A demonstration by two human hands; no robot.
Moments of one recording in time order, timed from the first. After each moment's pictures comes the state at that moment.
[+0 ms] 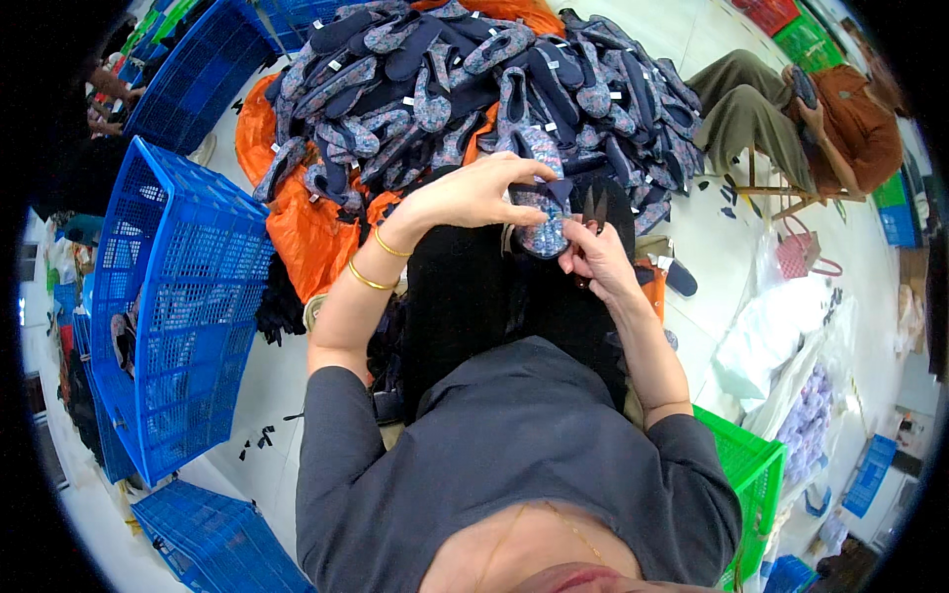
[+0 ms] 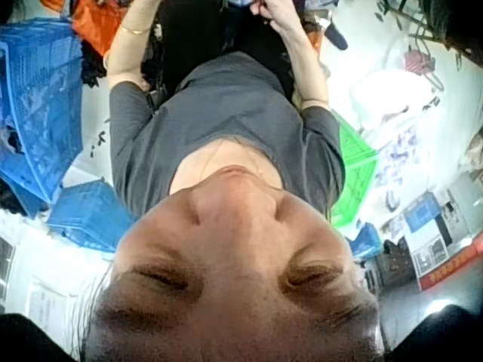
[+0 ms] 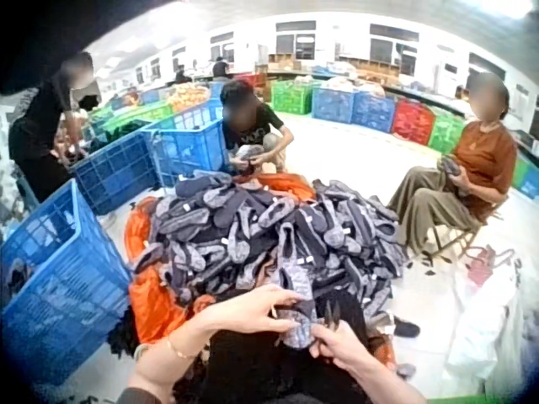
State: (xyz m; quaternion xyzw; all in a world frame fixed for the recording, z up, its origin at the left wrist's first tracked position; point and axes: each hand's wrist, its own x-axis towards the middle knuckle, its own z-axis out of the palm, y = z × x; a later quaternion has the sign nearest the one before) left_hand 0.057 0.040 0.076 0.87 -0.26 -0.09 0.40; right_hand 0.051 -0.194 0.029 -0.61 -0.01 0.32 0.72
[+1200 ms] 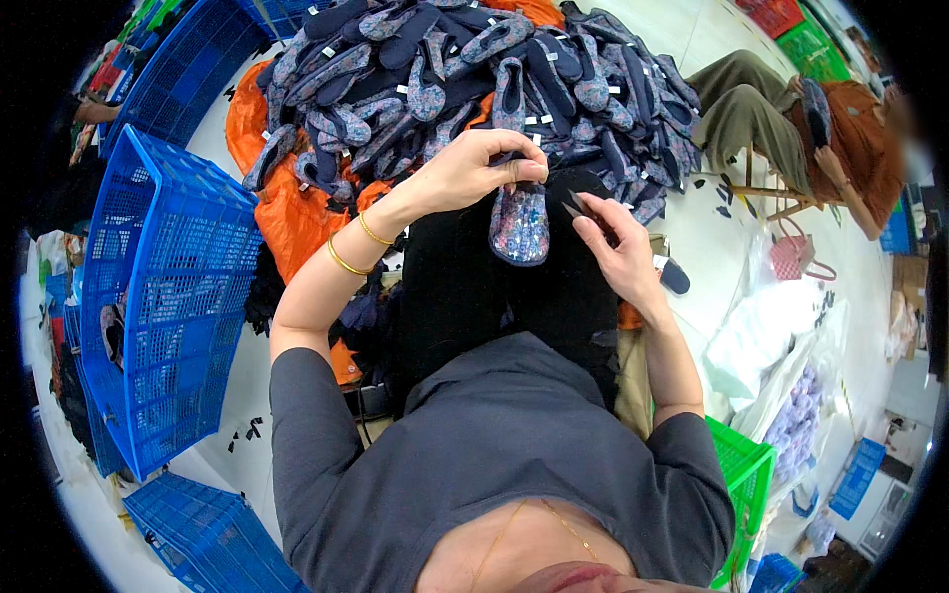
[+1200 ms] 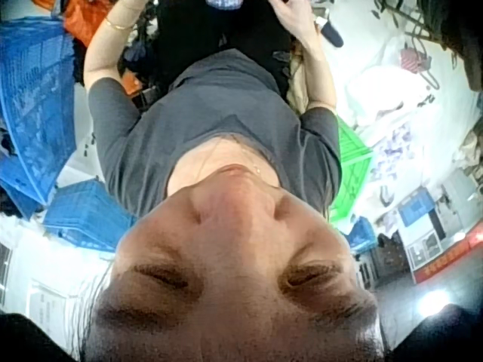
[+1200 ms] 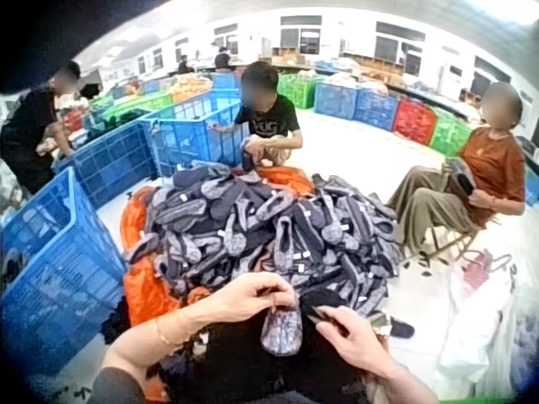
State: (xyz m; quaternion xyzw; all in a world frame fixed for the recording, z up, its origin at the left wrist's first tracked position) left_hand 0.064 0.041 0.072 0.76 -0.20 -0.06 0.62; right_hand 0.059 -0.221 0.048 -0.83 -0.25 0.09 0.49
